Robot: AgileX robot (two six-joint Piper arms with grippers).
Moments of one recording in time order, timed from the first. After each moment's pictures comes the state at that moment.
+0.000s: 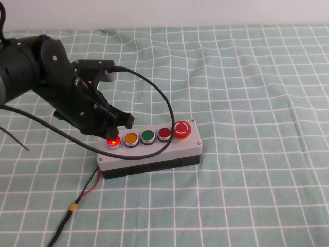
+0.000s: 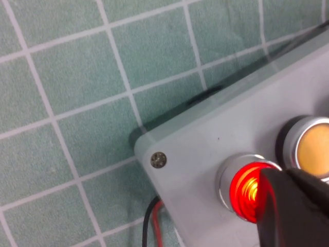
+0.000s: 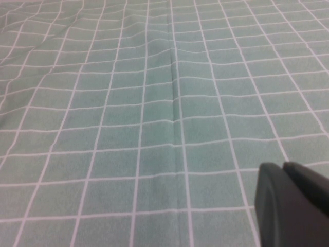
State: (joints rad) right arm 0.04 -0.01 0.03 0.07 0.34 0.07; left arm -0.34 1.73 -1.31 -0.23 0.91 0.19
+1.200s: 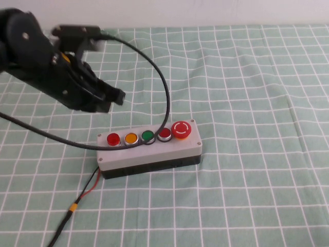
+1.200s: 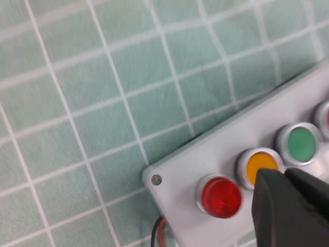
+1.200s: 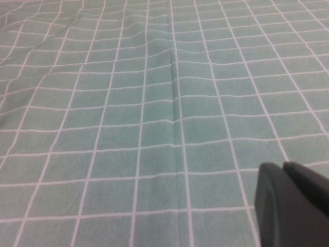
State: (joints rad) right arm 0.04 -0.01 0.03 0.07 0.34 0.07; left arm -0.34 1.60 -1.34 -0.19 0.89 0.19
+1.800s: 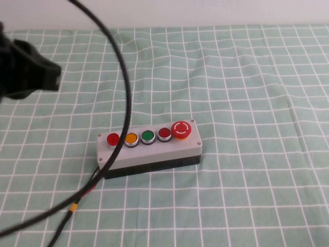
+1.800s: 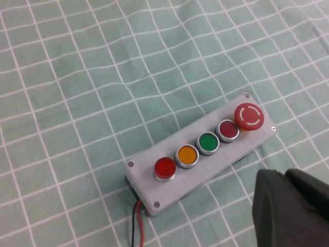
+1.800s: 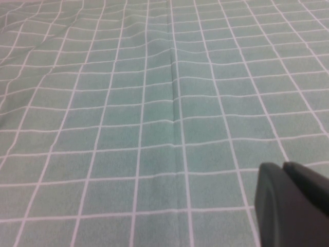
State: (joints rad) right arm 0.04 -0.01 0.03 0.07 0.34 0.07; left arm -0.34 1.11 -1.33 -0.19 1.03 0.17
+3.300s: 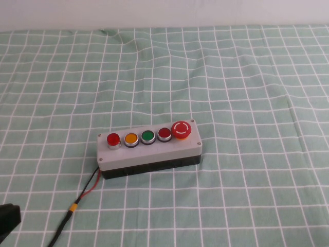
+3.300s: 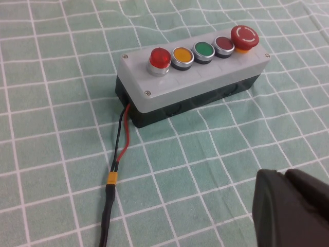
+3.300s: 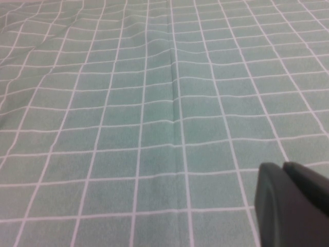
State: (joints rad) right arm 0.04 -0.01 0.03 0.07 0.34 0.07; left arm -0.34 0.40 -0.66 -0.19 0.92 0.03
